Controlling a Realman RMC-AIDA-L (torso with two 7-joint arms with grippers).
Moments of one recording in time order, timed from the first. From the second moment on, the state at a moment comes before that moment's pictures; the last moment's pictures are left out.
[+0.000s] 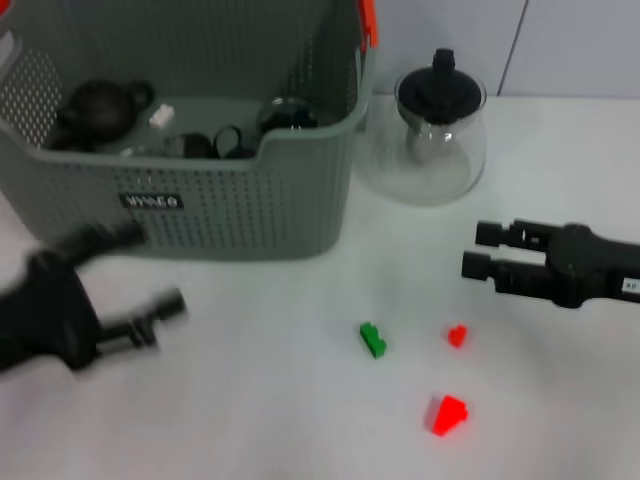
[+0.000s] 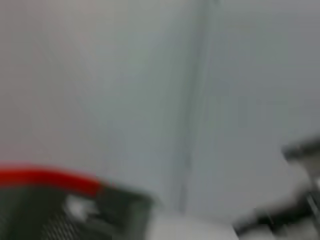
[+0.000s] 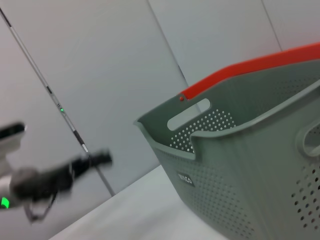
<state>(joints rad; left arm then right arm) -0.22 -2.15 0.46 0.81 1.86 1.89 -1.15 0.50 2.07 -0.61 -0.64 -1.98 -1.70 1.54</state>
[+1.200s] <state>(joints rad) -0.22 -2.16 0.46 0.75 2.06 1.84 -1.09 0.84 2.10 -1.19 -1.07 -2.45 -1.74 2.14</state>
